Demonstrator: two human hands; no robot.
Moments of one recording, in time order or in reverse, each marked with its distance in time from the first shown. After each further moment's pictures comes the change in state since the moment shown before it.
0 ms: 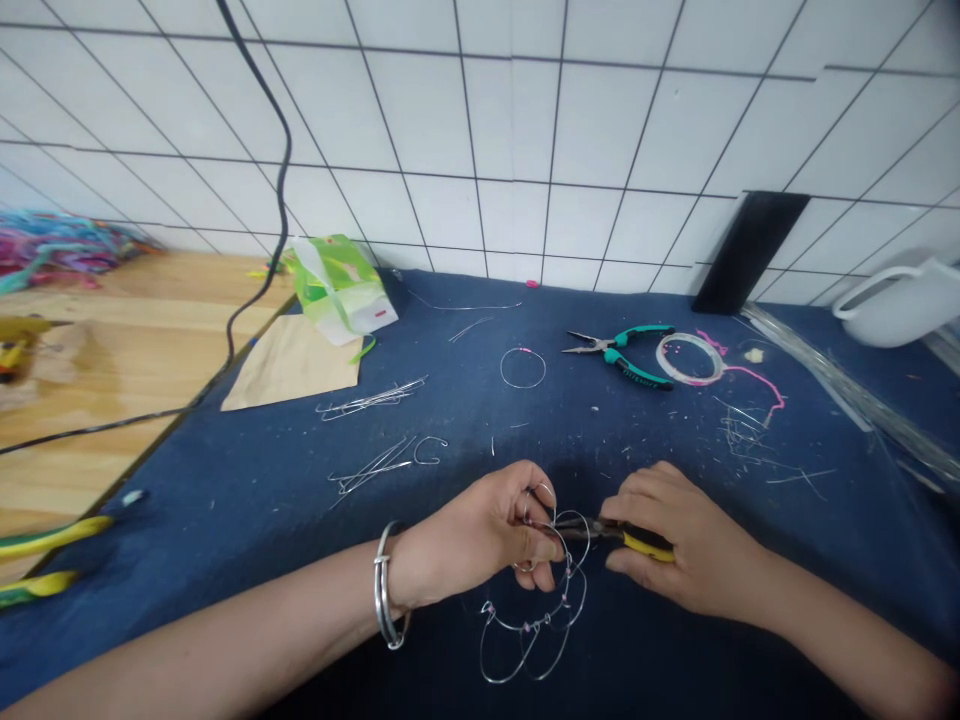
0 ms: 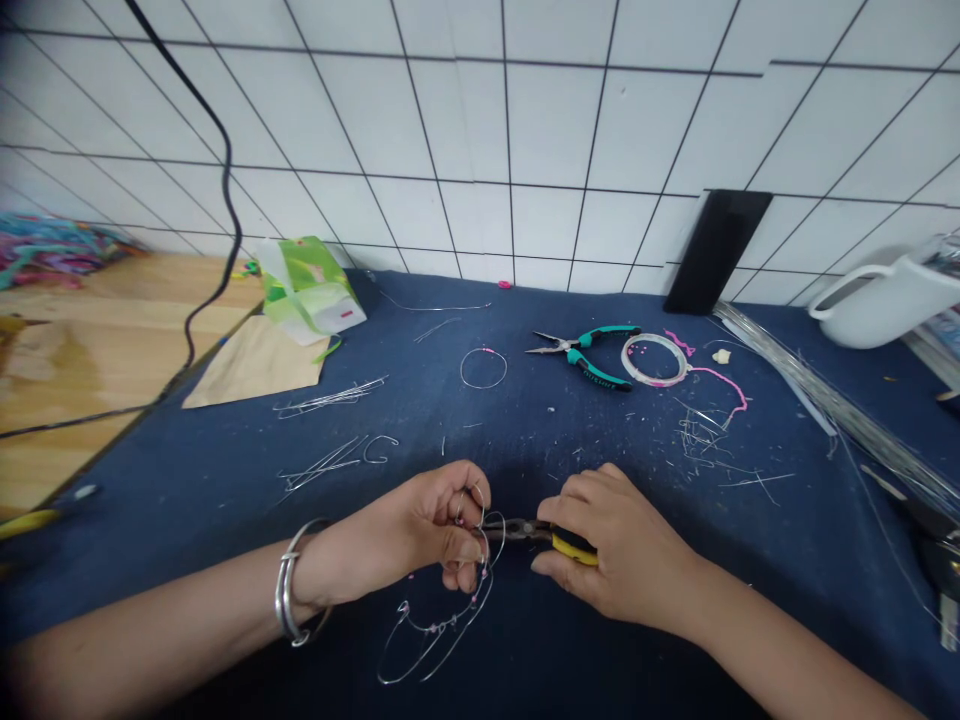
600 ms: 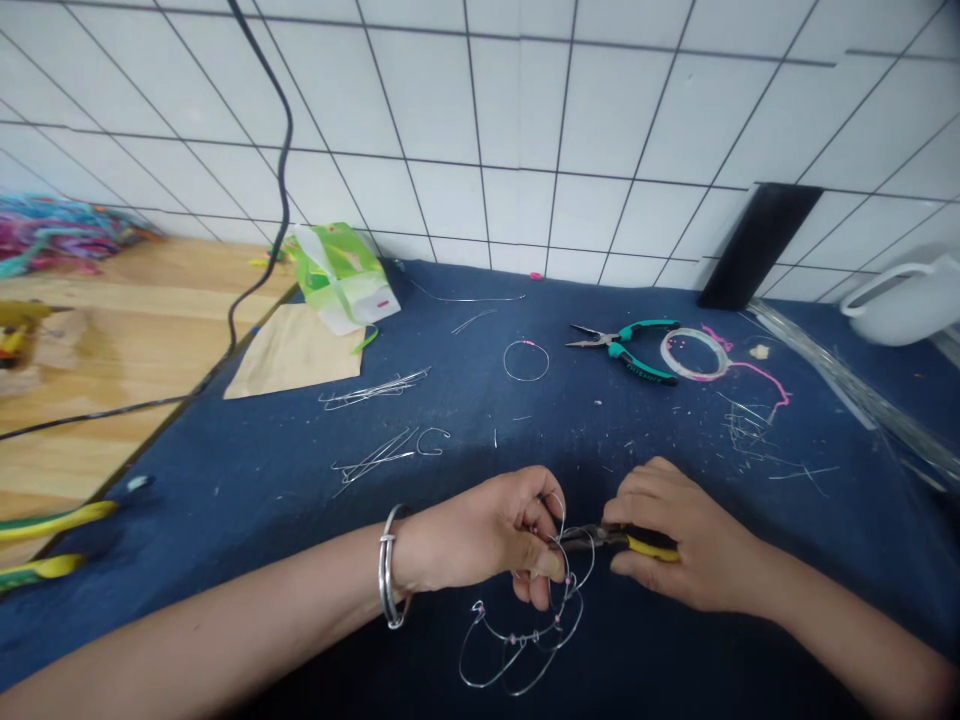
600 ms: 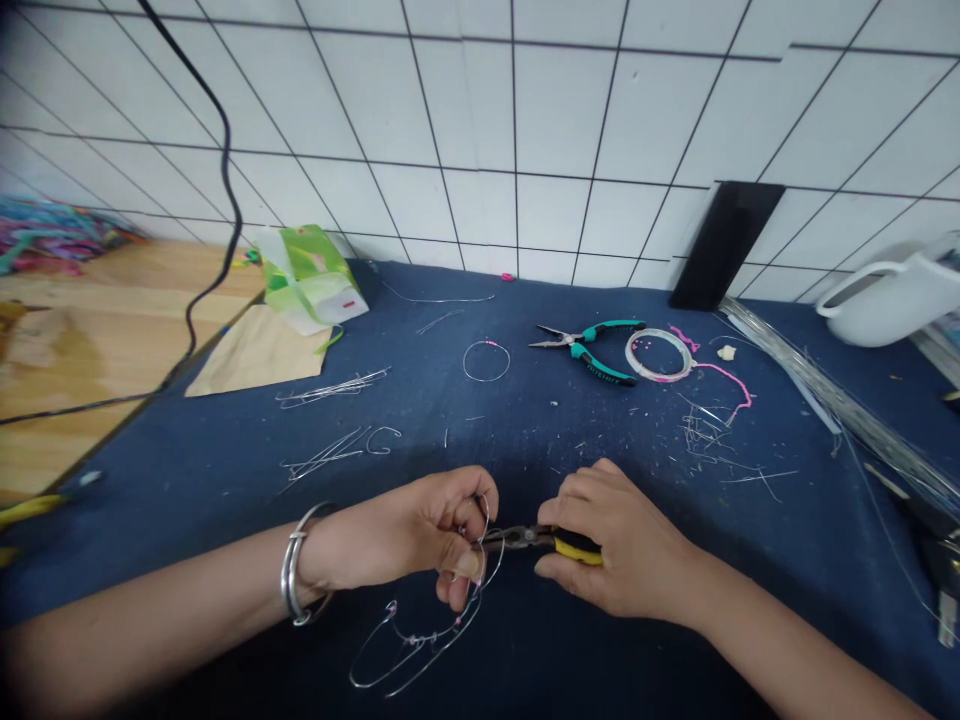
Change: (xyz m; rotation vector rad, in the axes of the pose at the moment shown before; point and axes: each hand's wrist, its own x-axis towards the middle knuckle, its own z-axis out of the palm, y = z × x) left_hand -0.003 0.004 -0.002 0.003 -0.157 -0.083; right_hand 0.001 0.002 0.002 0.079 -0.041 -0.066
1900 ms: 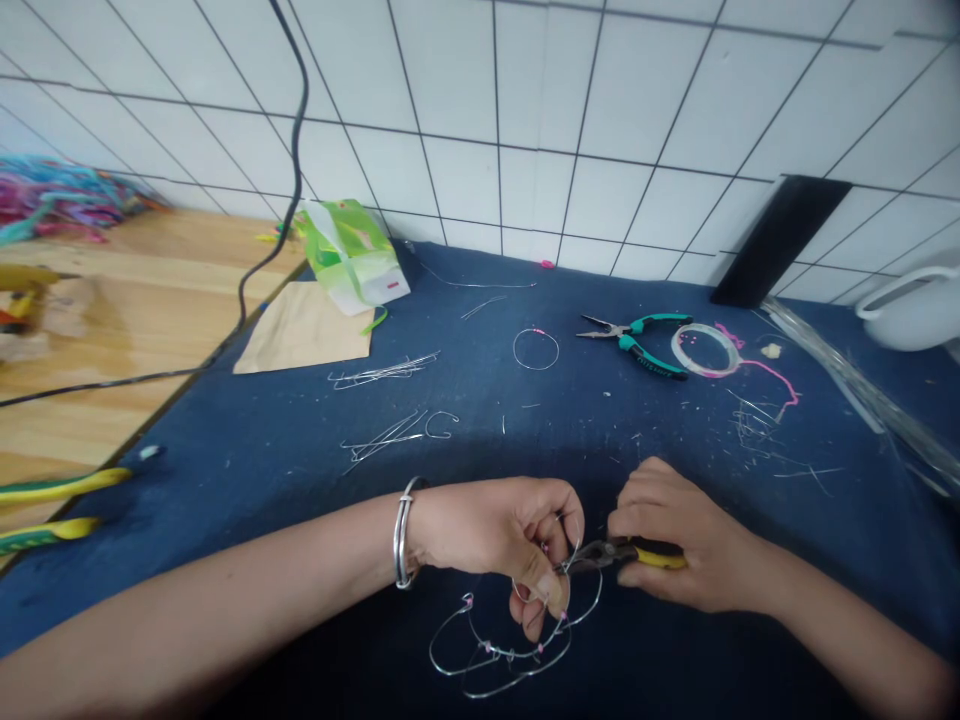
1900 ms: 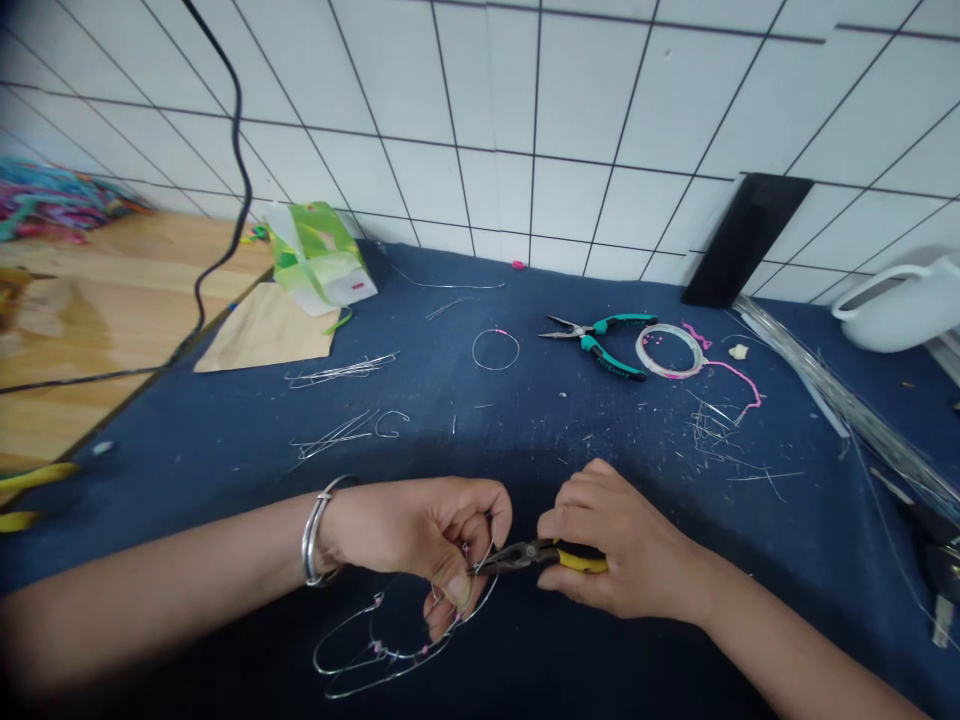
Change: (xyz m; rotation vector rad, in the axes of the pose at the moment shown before) left_hand 0.003 -0.004 -0.007 -0.076 -0.329 -0.077; right_hand 0.001 0.000 0.005 0.050 -0.029 -0.111
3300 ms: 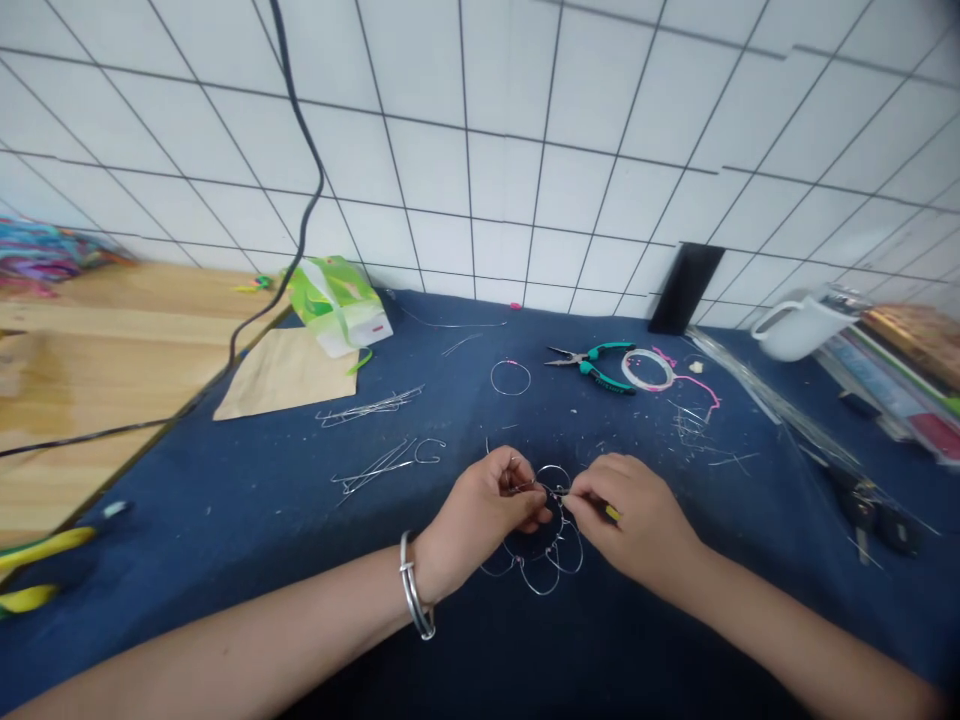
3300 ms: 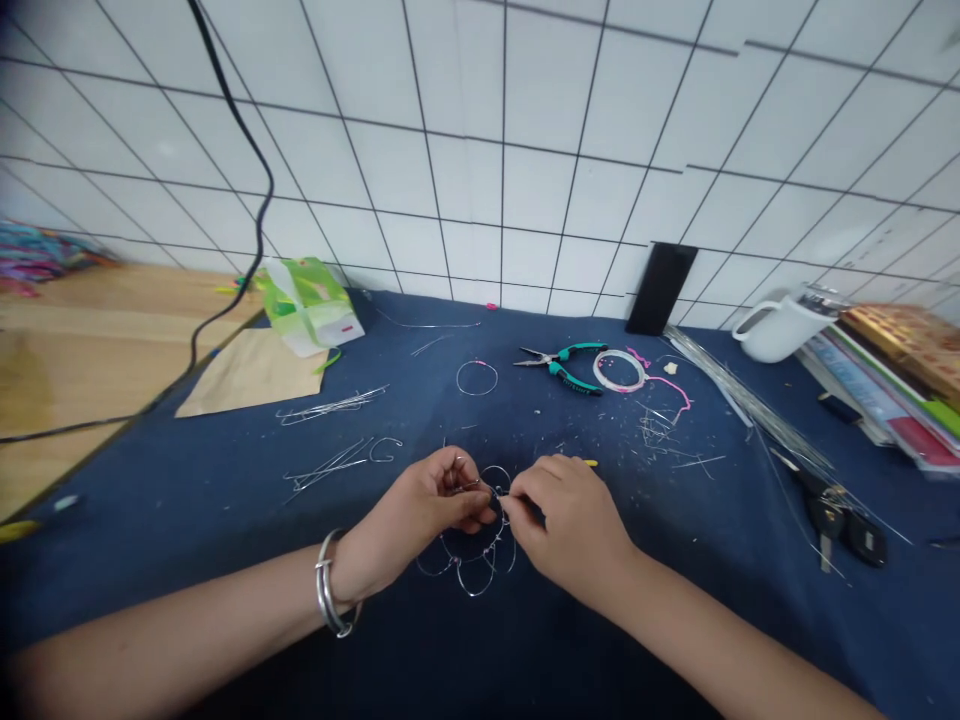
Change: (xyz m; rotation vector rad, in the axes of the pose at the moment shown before) left_hand 0.002 -0.004 0.024 0.173 0.777 0.363; right_hand 0.023 -0.055 0.010 -0.287 0.428 0.348
